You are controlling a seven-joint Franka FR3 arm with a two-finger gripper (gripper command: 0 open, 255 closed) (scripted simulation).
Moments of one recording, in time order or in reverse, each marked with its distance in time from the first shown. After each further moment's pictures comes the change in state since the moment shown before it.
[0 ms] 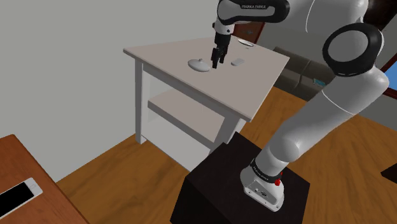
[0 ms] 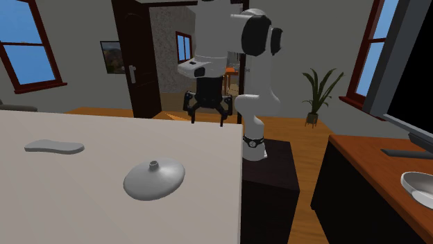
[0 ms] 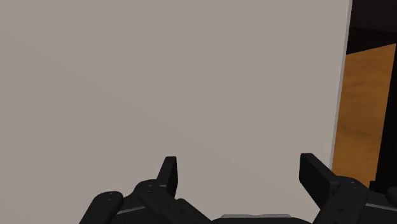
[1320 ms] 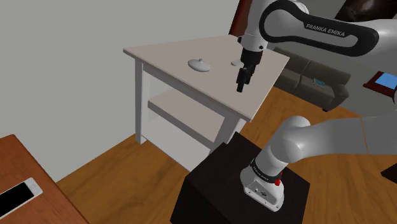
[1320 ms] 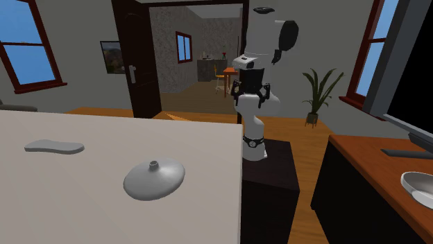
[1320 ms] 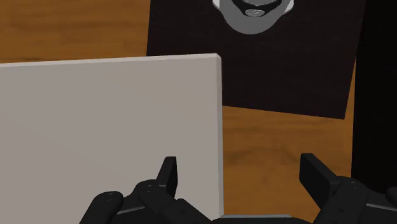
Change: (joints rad) arm 0.042 -0.652 0.153 -0.502 0.061 -0.214 0.225
